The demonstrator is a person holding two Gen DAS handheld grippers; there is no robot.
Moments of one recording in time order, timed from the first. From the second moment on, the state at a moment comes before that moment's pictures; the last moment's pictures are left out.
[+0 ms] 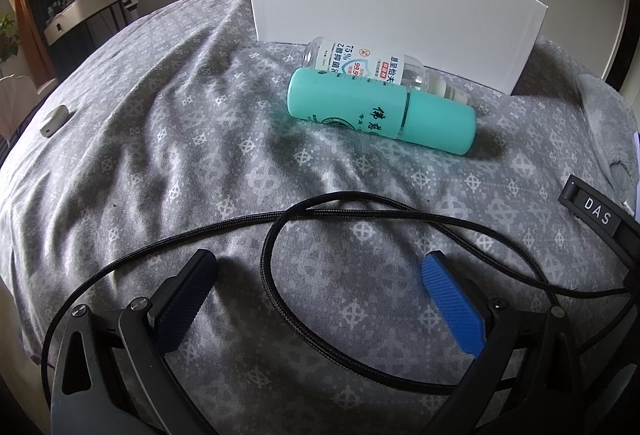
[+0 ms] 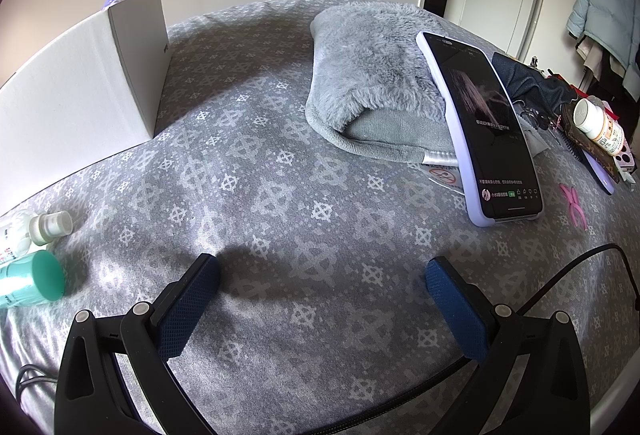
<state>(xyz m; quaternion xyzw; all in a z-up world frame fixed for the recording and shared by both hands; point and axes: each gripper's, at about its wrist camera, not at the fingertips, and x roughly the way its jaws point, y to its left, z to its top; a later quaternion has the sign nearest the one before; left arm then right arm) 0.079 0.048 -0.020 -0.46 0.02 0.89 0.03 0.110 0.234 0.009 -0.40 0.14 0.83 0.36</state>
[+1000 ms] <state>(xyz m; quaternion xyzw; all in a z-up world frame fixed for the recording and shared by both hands) 0.101 0.030 0.024 -0.38 -0.03 0.92 0.03 0.110 0.234 0.009 -0.40 0.14 0.83 0.36</state>
